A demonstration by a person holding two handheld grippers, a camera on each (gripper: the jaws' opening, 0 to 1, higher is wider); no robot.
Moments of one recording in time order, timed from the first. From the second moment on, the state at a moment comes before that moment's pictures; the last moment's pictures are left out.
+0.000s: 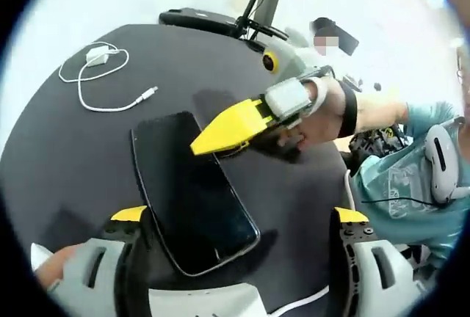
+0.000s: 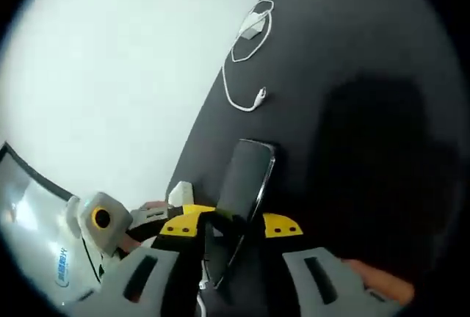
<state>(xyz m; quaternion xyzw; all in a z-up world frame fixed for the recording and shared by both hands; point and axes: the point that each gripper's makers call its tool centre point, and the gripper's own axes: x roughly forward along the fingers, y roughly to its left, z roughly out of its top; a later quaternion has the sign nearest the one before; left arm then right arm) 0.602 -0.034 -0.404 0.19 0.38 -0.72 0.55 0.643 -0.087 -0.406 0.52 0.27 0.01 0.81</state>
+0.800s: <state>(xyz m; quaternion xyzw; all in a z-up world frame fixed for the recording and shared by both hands) 0.589 -0.022 -0.397 0.18 0.39 -0.70 0.57 0.660 -0.105 -0.402 0.51 0.33 0.08 0.79</state>
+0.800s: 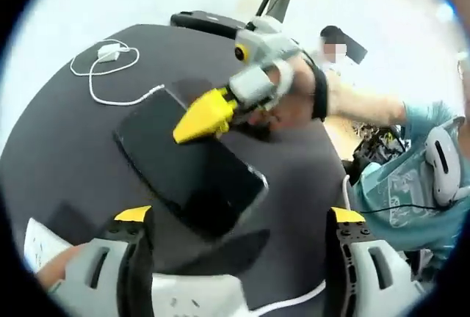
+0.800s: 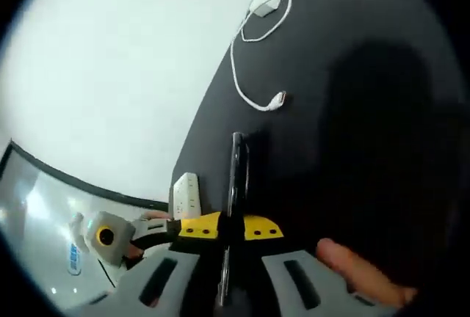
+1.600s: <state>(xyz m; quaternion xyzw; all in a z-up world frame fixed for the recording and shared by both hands) 0.529 -0.055 -0.358 0.14 0.33 -0.72 0.59 0.611 -0.295 -0.379 0.64 0.18 -0.03 0.75</state>
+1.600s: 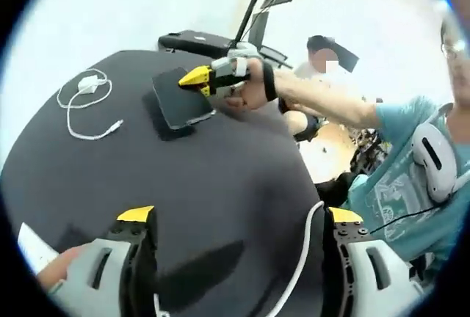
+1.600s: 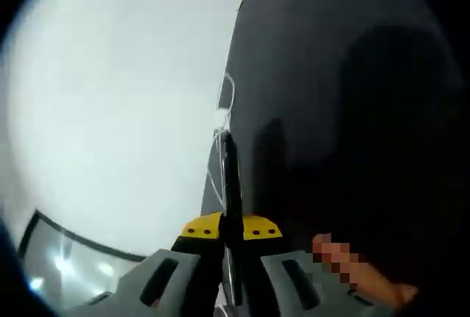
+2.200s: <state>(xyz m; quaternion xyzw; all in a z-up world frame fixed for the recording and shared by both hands) 0.546 -0.076 -0.358 0.16 0.28 -0.72 0.62 0.576 -0.317 -0.389 0.54 0.16 -0.14 0.81</state>
